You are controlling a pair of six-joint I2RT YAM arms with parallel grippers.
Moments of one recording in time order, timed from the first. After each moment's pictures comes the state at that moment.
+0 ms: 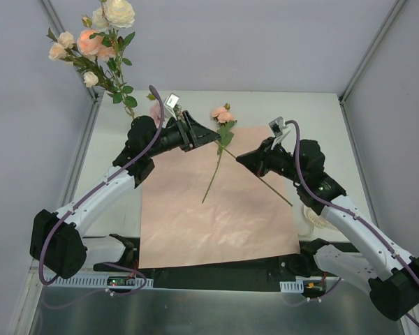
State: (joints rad) left arm -0.49 1.24 0.95 0.26 0.60 -1.01; right arm 0.56 0.95 0.80 -0.02 -0.42 0.40
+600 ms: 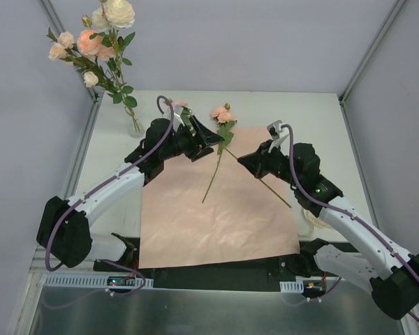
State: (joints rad) left arm -0.56 1.29 0.96 0.07 0.37 -1.15; right arm 0.59 0.95 0.77 -0.02 -0.29 0.36
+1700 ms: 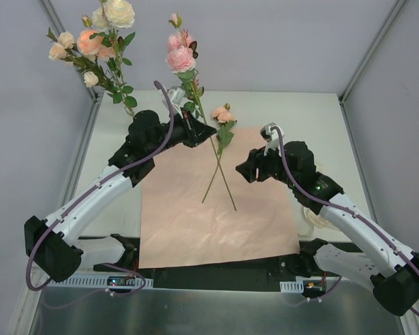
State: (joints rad) left arm -0.60 1.23 1.08 0.06 0.33 -0.68; right arm 0.64 0.97 0.85 -0.25 -0.19 0.25
